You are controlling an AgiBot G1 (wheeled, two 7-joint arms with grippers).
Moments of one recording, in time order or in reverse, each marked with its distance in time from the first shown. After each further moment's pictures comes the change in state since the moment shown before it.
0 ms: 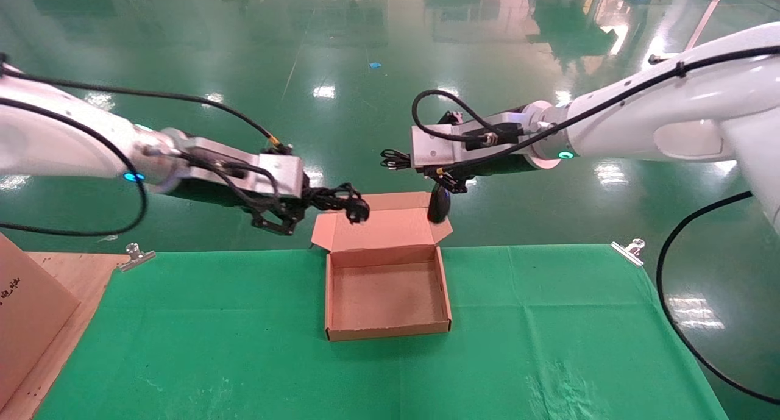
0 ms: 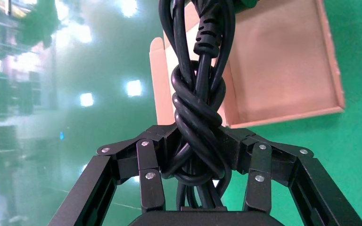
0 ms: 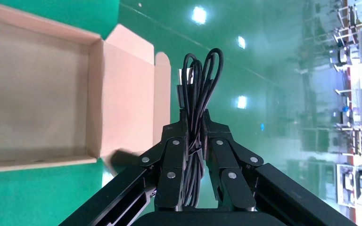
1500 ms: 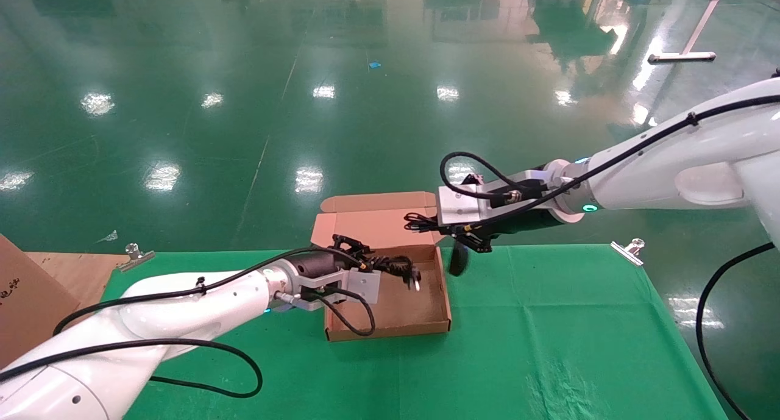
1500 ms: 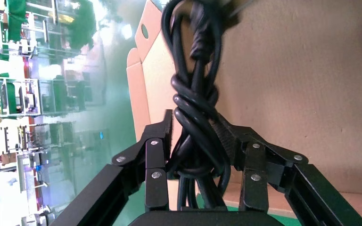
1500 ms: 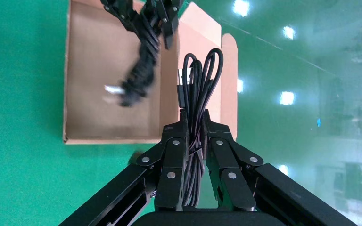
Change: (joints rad) left arm 0.474 0.077 0.275 -0.303 -0.370 -0.644 0.159; right arm -0.027 0.011 -0.066 -0.108 0.068 -0.094 -0.059
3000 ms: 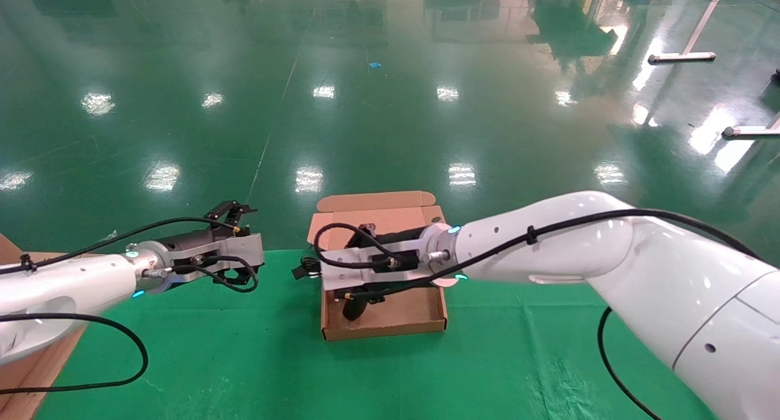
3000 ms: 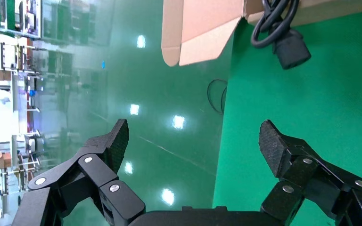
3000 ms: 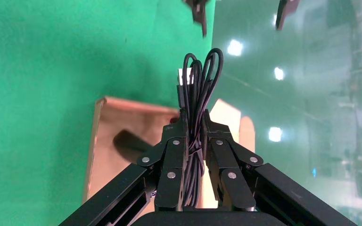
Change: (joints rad) left arm -0.080 -0.192 -0.067 0.237 -0.298 0.130 0.227; right arm -0.210 -0.026 -0.492 0.491 0.260 0.391 0.341
